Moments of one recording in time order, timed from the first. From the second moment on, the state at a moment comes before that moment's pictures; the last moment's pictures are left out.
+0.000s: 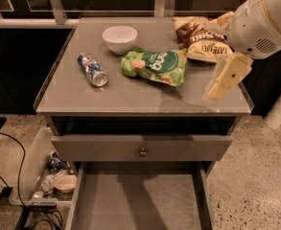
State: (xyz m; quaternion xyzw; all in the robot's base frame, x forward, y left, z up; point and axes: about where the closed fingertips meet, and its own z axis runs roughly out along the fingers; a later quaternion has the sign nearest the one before) arm 0.503 -0.155 0.981 -0.62 0.71 0.04 0.32
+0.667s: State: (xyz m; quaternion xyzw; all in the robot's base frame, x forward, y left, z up) arm 0.511 -0.142 0.975 -0.63 0.70 0.05 0.33
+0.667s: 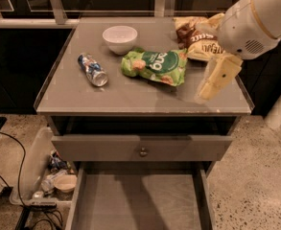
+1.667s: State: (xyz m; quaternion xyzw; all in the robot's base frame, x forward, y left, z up) arm 0.579 -0.063 0.937 -0.66 0.64 0.10 0.39
